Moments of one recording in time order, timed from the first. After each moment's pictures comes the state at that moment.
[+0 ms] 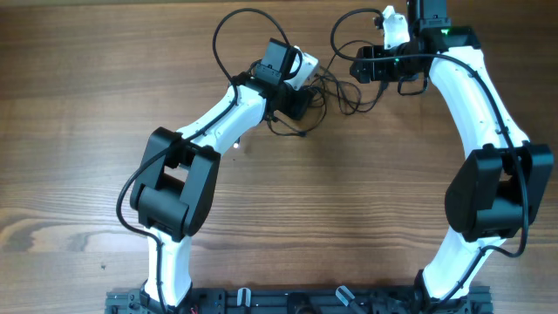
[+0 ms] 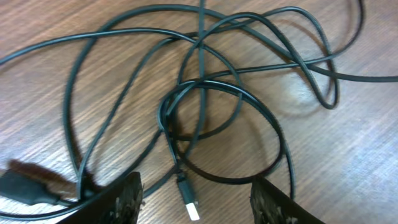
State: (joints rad) left arm -0.48 2.12 1.53 -0.41 0.19 0.12; right arm 0.08 1.99 1.72 -0.87 -0.33 -0.01
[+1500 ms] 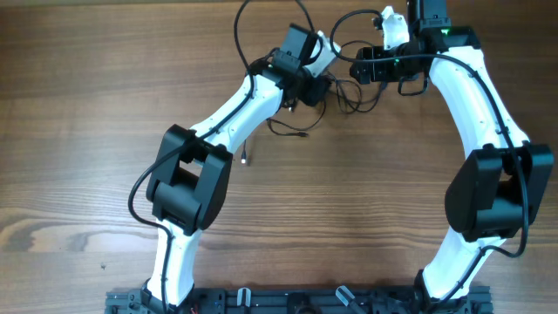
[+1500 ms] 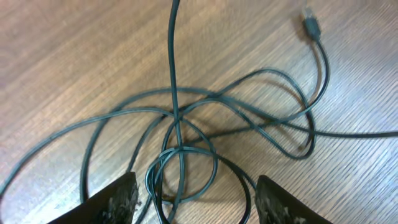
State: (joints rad) left arm -0.54 2.20 1.74 -0.45 0.12 0.22; right arm 0.08 1.99 1.72 -0.87 -0.33 -0.03
